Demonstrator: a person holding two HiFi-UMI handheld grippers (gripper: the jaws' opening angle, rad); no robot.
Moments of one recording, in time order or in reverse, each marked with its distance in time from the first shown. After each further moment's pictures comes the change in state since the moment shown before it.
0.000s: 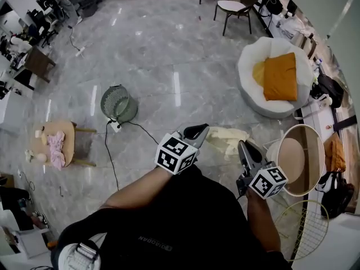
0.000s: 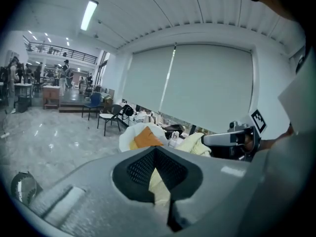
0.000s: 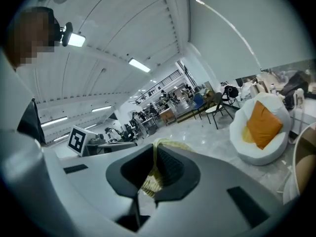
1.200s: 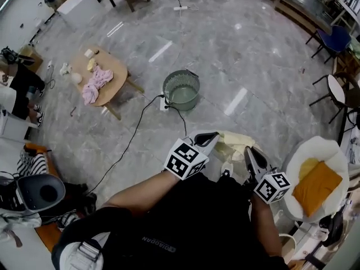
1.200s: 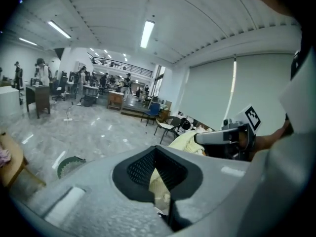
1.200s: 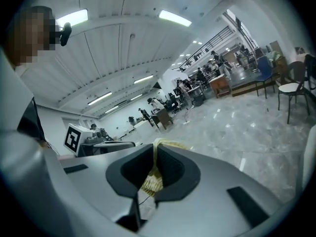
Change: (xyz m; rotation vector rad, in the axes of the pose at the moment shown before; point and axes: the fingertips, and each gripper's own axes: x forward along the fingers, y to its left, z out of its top) left arm -0.119 0.329 0.014 -0.291 -0.135 0.583; right arm 0.392 0.115 0.011 -0.172 0.427 0.559
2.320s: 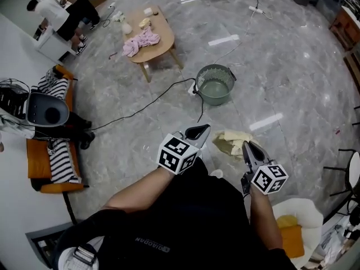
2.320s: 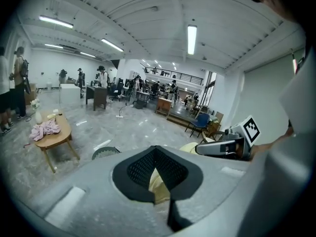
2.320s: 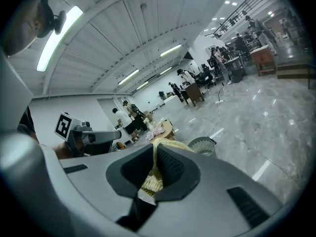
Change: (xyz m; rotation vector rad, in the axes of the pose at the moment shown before) left arm 0.031 0.067 0.019 -0.288 -0.094 0.586; right arm 0.119 -0.098 0.035 -0.135 0.355 0.423
